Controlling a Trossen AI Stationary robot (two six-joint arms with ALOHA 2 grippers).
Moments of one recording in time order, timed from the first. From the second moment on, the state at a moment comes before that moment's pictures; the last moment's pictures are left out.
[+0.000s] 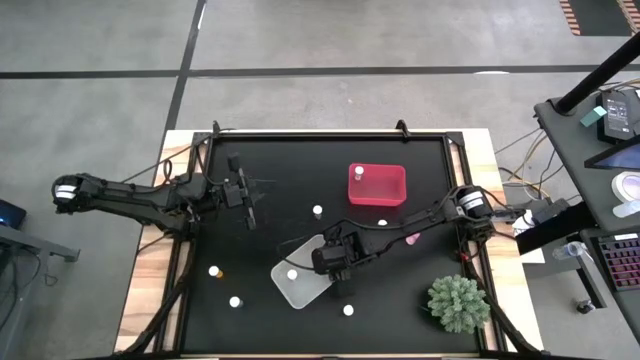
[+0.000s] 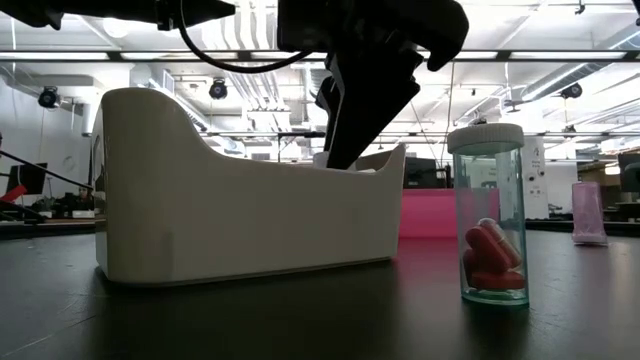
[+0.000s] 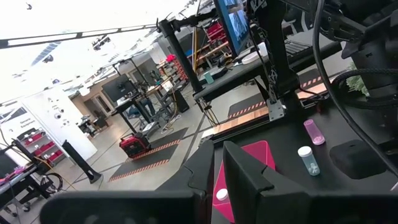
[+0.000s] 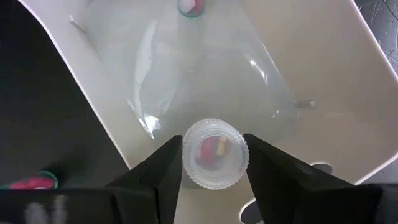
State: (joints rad) left arm -0.04 0.76 0.51 0.33 -0.30 0.53; right arm 0.28 2.04 1.60 -0.72 0.05 0.11
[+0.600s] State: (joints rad) left arm -0.04 0.76 0.51 0.33 -0.30 0.53; right arm 0.28 2.04 1.65 -0.76 0.05 0.09
